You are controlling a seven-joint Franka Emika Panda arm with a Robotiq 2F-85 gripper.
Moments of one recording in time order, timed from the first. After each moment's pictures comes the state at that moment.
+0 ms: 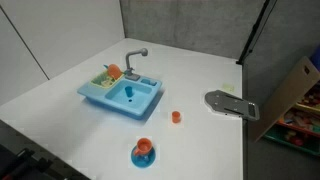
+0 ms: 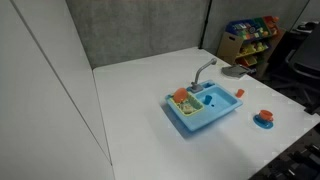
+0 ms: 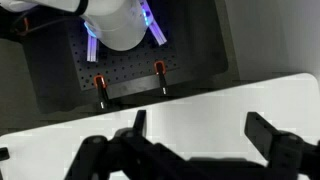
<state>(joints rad) 0.02 -0.84 0.15 -2.50 0.20 1.40 0.38</state>
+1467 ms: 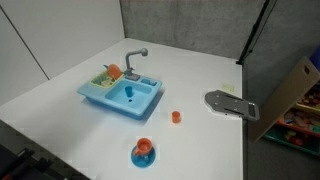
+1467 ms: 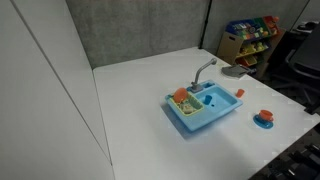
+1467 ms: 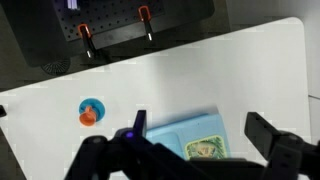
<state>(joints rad) -0.05 -0.69 0.20 -2.35 0.19 1.58 0.40</state>
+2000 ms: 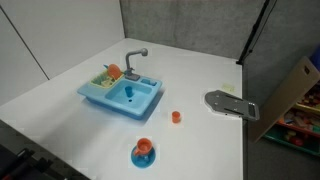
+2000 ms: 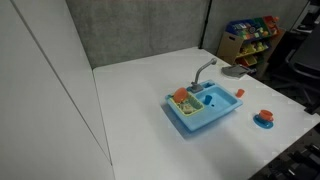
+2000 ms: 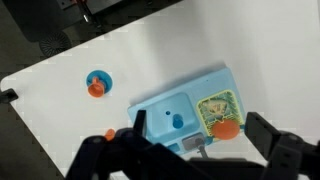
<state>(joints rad) -0.11 -0.52 0.17 -2.22 0.11 1.70 0.48</state>
